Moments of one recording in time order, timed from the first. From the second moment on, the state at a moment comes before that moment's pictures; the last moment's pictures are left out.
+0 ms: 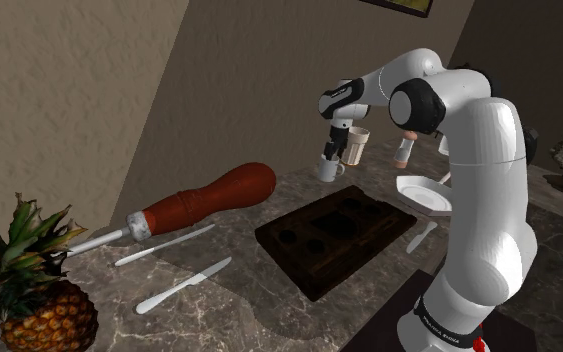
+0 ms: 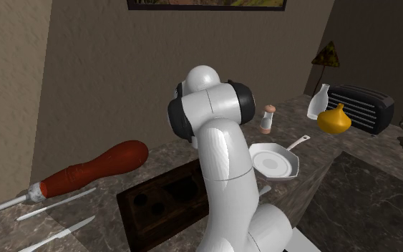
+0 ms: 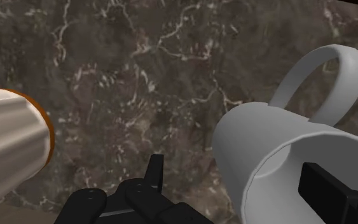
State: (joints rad) arm -0.24 0.49 -0.47 -1.65 0.22 2.05 -0.70
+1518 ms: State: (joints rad) arm -0.24 0.45 -0.48 -1.60 0.19 1.96 -0.69
